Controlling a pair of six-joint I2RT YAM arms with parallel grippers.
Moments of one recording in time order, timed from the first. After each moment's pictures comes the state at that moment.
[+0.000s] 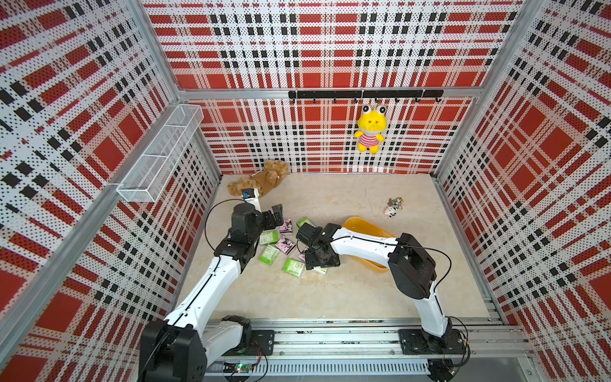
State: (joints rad) left arm -0.18 1.12 0.77 -0.04 0.00 -0.34; right arm 0.98 2.10 1.64 -0.93 0.07 0.85
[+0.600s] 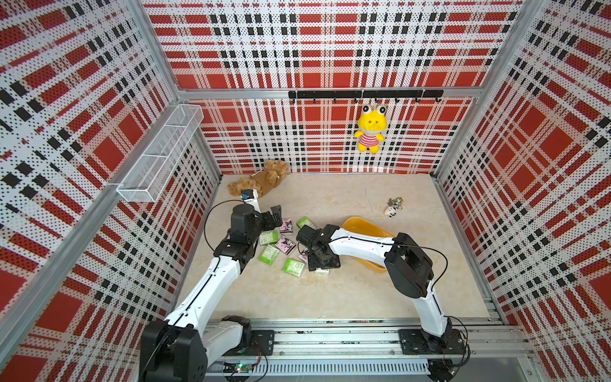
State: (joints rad) left arm -0.16 1.12 0.76 -0.04 0.00 -0.33; right arm 0.97 2.13 1.64 -0.95 0.09 0.86
